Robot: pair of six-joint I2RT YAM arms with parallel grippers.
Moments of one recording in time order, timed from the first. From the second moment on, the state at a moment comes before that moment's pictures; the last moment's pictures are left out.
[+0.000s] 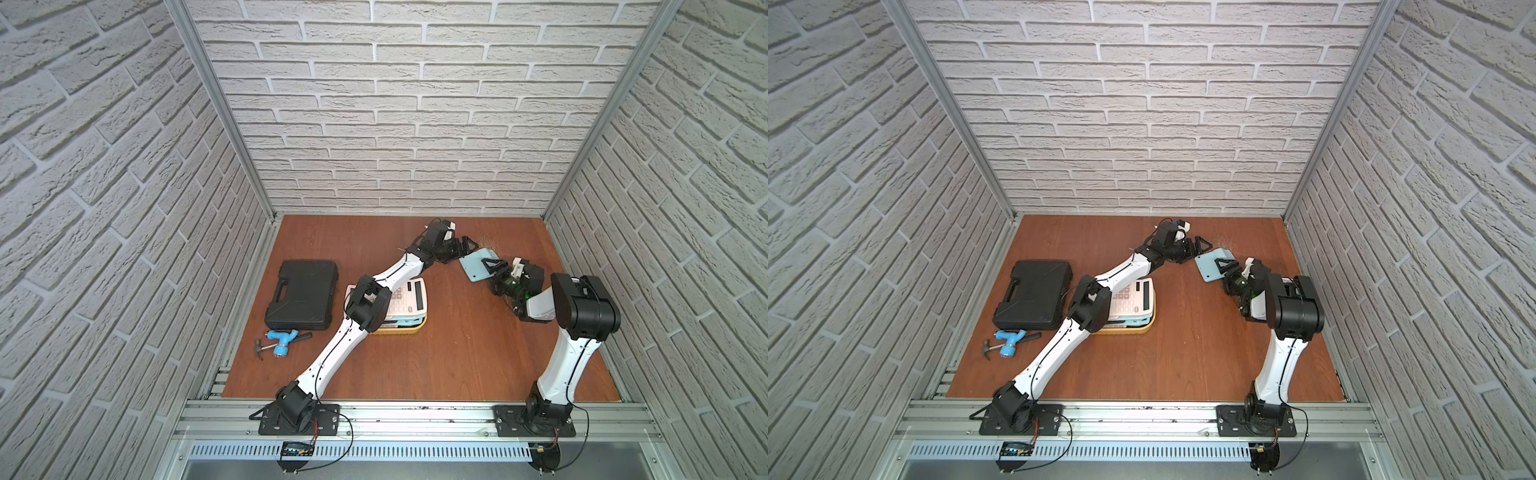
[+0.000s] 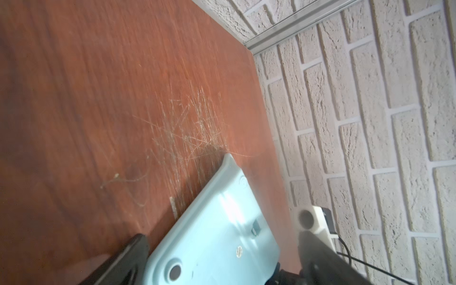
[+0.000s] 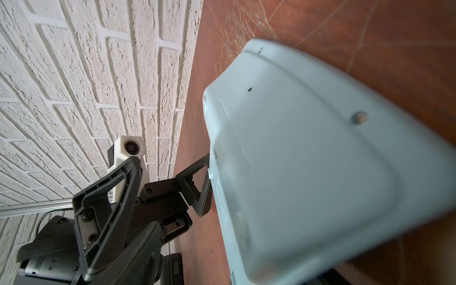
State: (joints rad) left arm -0.61 2.89 2.58 -0.12 0.54 -0.91; right arm -0.18 2.00 0.68 0.91 -0.55 1.21
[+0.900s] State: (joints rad) left arm -0.59 2.29 2.33 -0.51 0.52 -0.77; right arm -0.08 1.43 0.63 0.31 -0.42 0.83
